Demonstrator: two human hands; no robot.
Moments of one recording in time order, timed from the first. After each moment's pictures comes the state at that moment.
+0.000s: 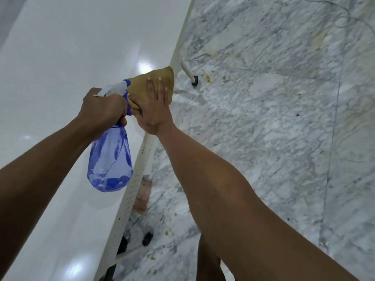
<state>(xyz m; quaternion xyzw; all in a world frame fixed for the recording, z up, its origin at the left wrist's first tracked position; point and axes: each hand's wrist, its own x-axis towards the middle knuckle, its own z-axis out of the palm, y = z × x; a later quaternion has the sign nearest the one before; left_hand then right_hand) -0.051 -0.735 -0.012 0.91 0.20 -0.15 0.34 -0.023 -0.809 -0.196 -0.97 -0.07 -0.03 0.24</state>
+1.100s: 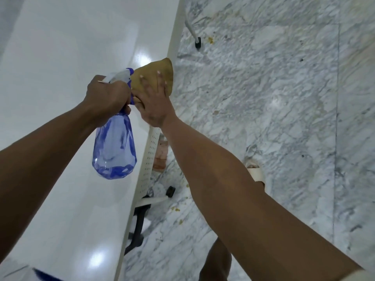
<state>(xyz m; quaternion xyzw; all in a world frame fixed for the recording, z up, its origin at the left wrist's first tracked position) -0.287 -0.585 -0.016 0.92 0.16 -0.15 0.33 -0.277 -0.663 -0.185 -0.97 -0.07 0.02 0.25</state>
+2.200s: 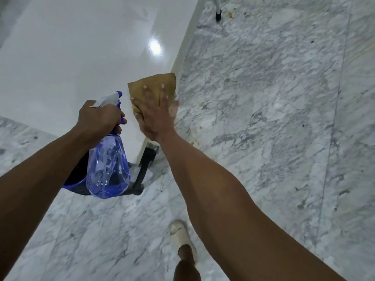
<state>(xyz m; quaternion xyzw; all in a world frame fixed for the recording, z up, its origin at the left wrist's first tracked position) -0.616 -0.384 -0.028 0.87 0.27 -0.14 0.38 -0.602 -0.476 -0.196 -0.96 -0.08 -0.04 0.26</state>
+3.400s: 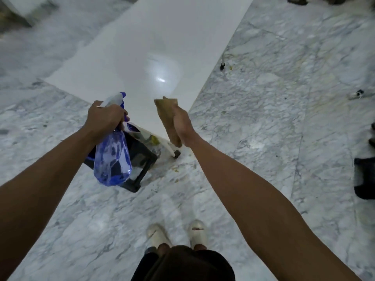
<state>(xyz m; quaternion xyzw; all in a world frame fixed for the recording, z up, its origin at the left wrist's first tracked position) -0.762 -0.249 0.113 0.82 0.25 -0.06 0.51 -0.746 -0.443 0.034 -0.65 0.08 0.14 0.74</state>
